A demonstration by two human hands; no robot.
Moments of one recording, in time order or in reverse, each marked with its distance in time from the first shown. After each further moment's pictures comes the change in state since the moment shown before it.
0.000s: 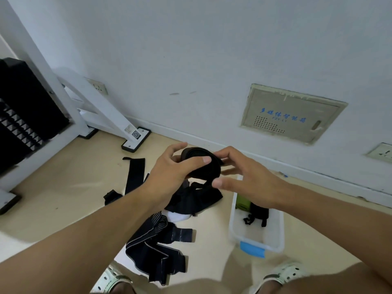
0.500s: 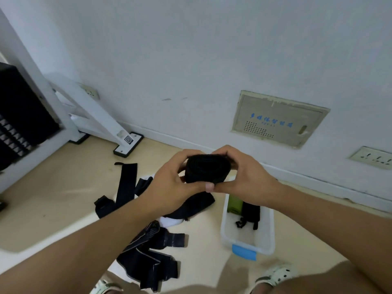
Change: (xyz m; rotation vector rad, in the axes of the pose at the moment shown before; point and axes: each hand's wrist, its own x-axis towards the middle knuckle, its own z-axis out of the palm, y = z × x) left_hand -0.014 -0.005 0.009 0.373 -0.168 0.385; right_hand -0.005 0.003 -0.008 -0.027 0.190 -0.055
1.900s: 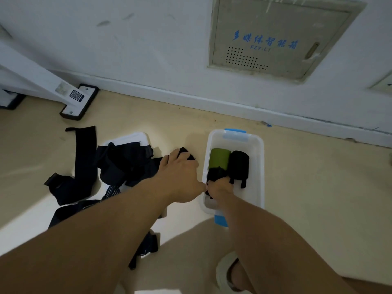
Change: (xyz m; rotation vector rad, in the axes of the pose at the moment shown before) left_hand 0.094 -0.102 0.137 0.942 -0.656 -0.369; right_hand -0.010 0.367 0.168 0.048 0.187 1.389
